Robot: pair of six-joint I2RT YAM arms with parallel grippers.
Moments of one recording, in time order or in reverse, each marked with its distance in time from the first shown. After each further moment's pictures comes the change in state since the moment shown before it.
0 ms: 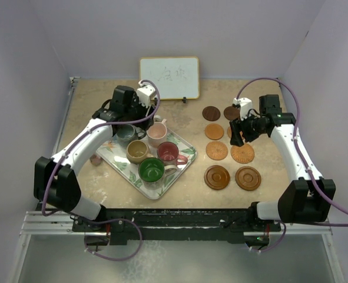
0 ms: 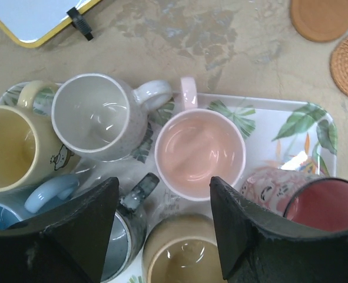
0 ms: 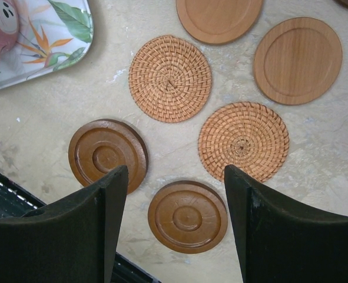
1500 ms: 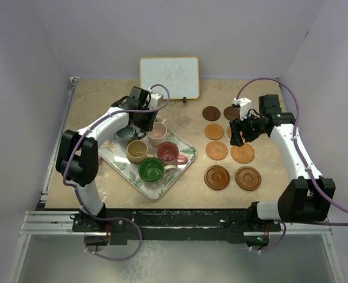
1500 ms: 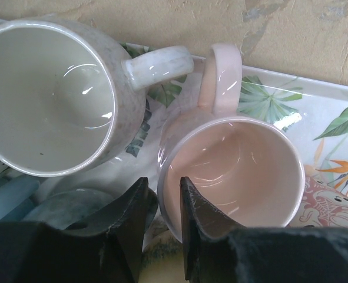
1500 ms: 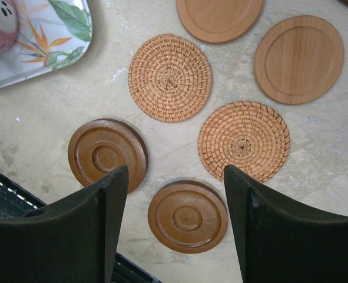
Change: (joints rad) left arm -0.014 0.325 0.163 -0.134 -0.091 -0.085; right arm 0.000 0.005 0.000 -0.001 0.001 0.000
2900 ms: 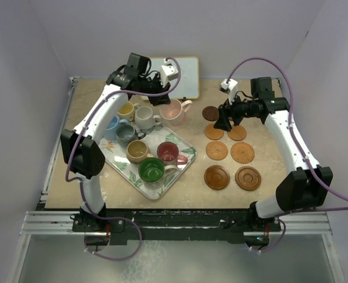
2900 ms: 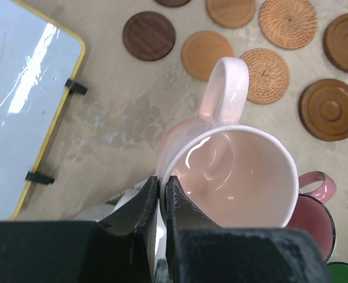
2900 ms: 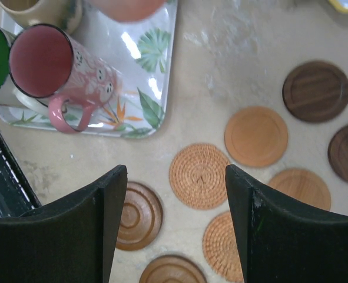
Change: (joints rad) left arm -0.001 0.100 0.543 -0.235 0.501 0.411; right arm 0.085 0.097 0.211 0.044 -0.280 -0.080
